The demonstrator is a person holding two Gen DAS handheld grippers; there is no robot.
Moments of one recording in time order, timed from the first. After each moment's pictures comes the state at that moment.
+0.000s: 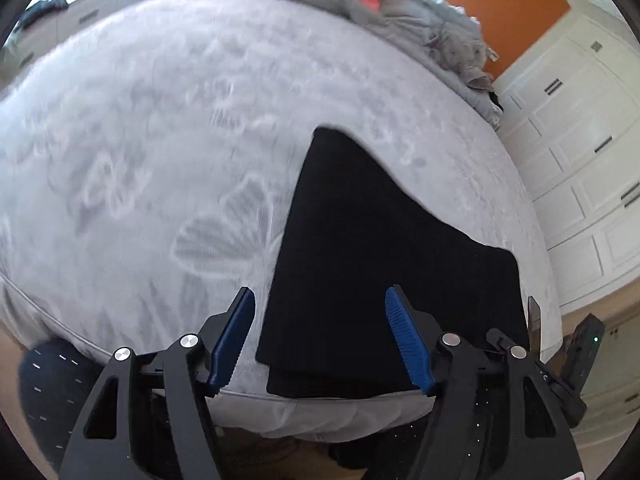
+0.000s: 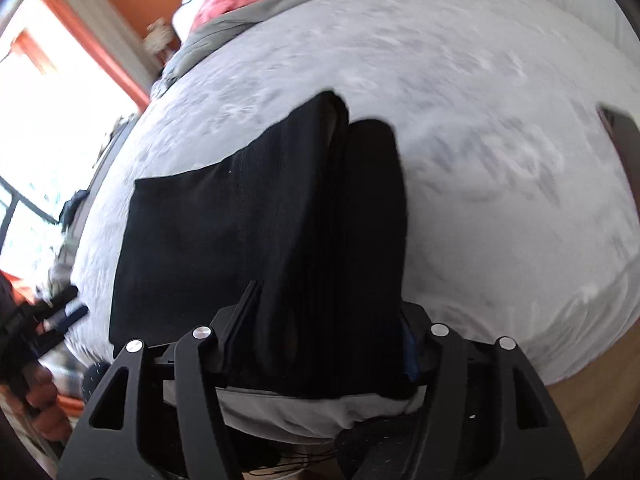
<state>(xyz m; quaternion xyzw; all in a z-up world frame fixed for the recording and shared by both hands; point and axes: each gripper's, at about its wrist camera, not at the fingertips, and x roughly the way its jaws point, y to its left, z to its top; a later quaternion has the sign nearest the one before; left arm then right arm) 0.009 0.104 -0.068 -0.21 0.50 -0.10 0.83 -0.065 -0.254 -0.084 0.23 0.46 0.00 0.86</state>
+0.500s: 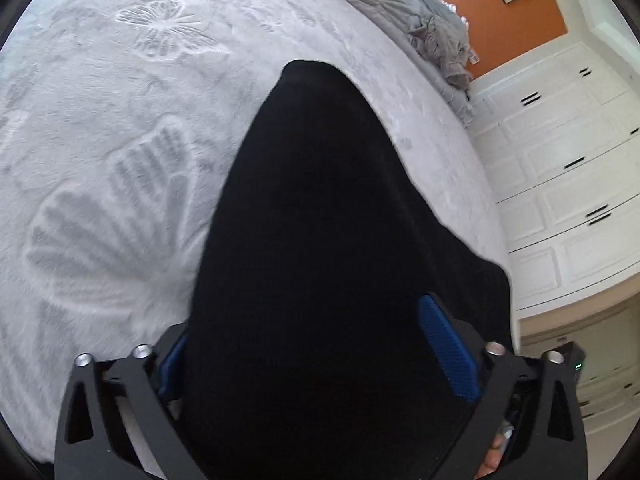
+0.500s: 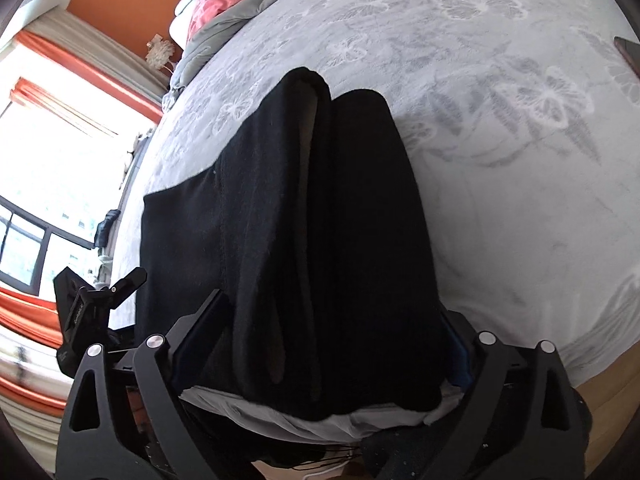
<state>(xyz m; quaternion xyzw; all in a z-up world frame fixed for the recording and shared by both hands) 0.063 0.078 -0.135 -0.30 0.50 -0.18 0.79 -0.047 -0.271 -0.112 0.31 0.47 0.05 0.82</state>
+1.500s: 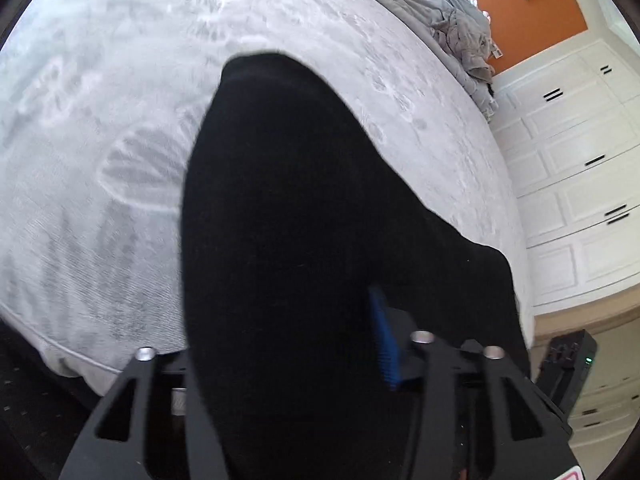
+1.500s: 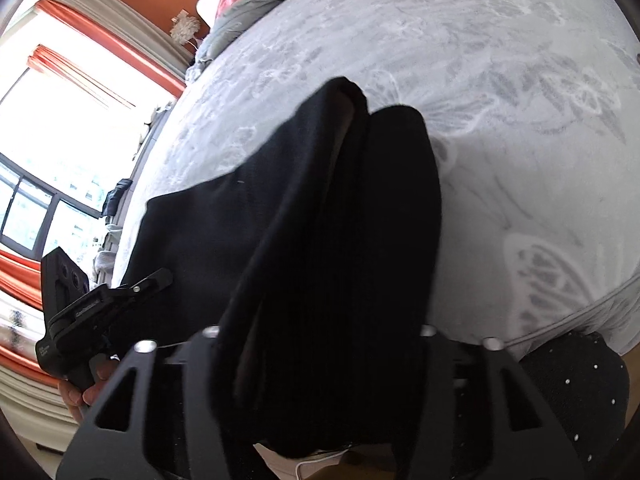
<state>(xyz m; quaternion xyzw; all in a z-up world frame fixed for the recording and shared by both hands) 0.003 0.086 -0.098 -0.25 0.53 -0.13 0.80 -0.069 -0.215 -0.096 0.27 0.47 0.09 0.83</state>
